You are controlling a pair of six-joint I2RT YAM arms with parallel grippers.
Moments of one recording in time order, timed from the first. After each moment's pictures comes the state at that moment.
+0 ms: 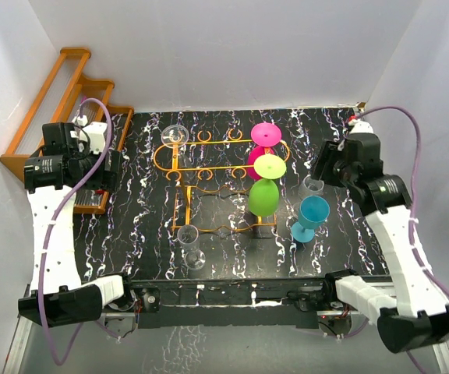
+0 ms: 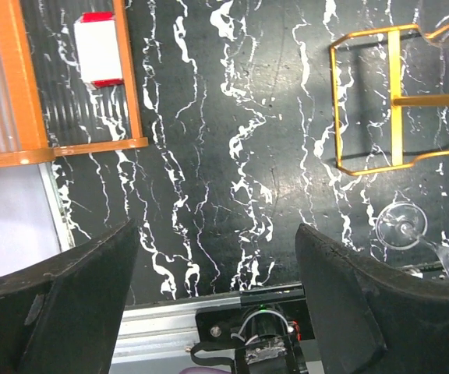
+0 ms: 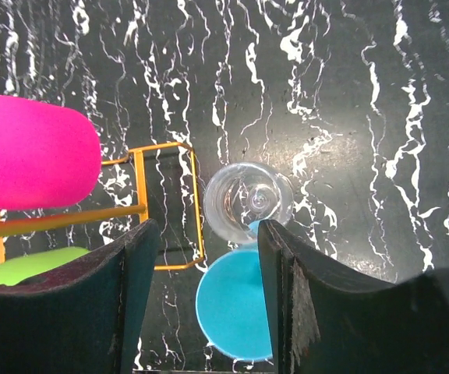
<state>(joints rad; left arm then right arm) 0.14 1.18 1.51 -1.28 0.17 0.27 0.17 0.97 1.23 -0.86 0.08 0.35</state>
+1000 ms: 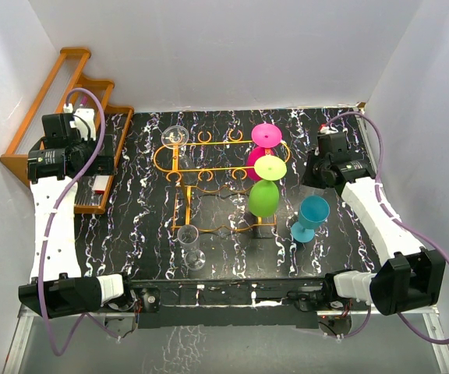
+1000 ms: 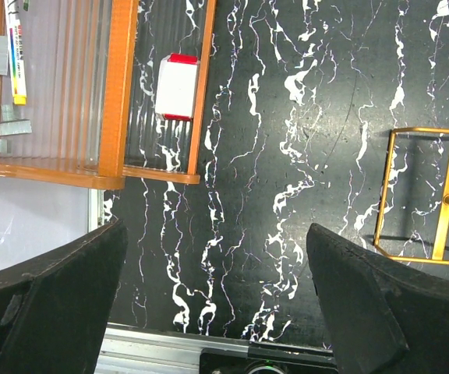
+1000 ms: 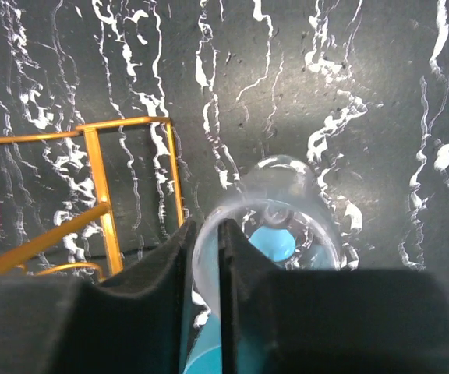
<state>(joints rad) 0.15 1.24 1.52 -1.10 -0.04 0.15 0.17 1.25 1.10 -0.73 0.02 0.34</state>
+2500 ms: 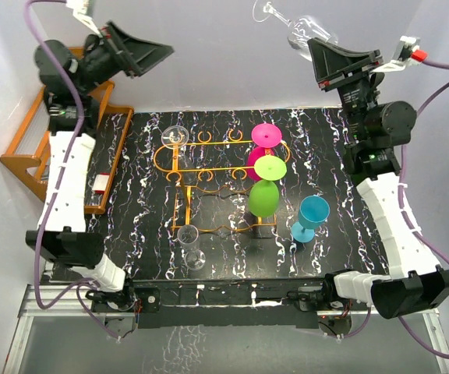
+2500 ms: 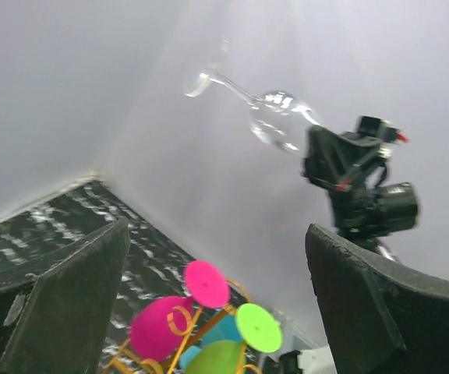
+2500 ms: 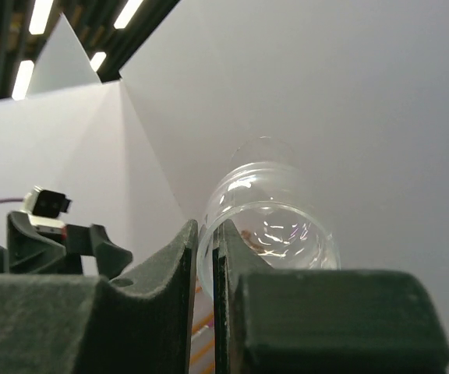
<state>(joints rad) -0.03 1.57 1.98 0.02 0.90 -0.92 0.19 1.22 1.46 0.46 -0.22 0.65</state>
